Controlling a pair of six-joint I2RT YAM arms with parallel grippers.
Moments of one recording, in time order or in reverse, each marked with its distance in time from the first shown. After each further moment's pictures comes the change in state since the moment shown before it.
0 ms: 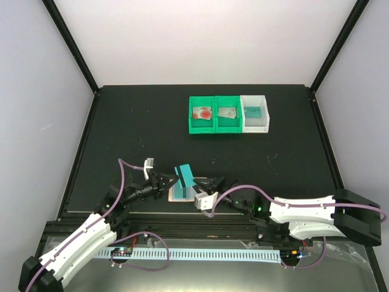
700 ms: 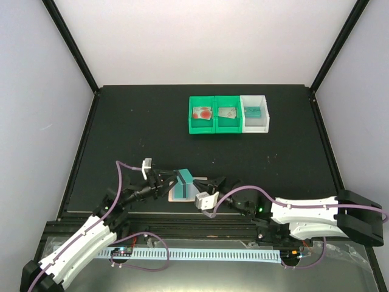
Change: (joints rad) left arm 0.003 -0.048 -0.012 0.017 -0.001 -0.055; right arm 0.021 -0.009 -0.001 0.031 0.031 -0.021
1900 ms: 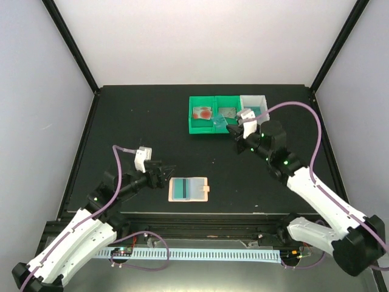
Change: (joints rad) left arm 0.001 0.080 0.334 -0.484 -0.259 0.940; right arm -0.689 -0.098 0.481 -0.690 -0.356 0.999
